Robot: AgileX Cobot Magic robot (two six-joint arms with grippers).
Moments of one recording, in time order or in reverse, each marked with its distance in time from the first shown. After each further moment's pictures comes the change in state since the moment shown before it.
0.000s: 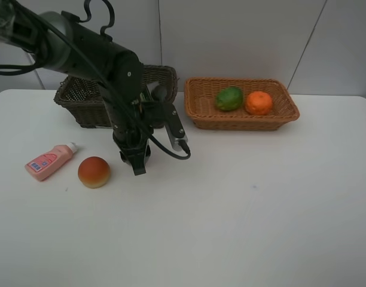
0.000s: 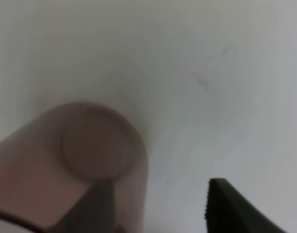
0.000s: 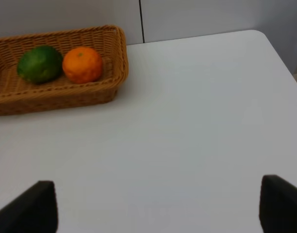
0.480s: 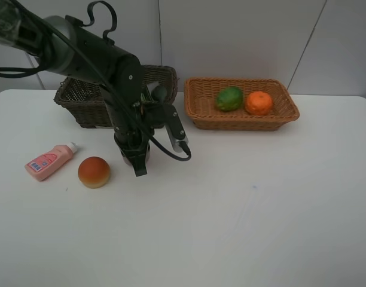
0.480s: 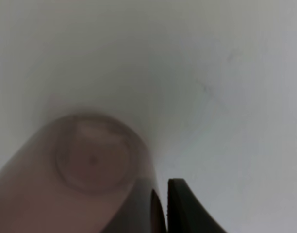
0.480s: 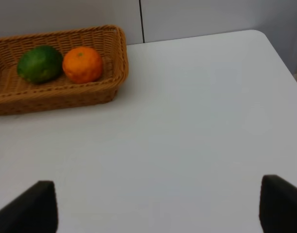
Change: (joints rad) left arm 0.000 0.012 0.000 0.001 -0.016 -0.003; right arm 0.000 0.000 0.000 0.000 0.000 0.000
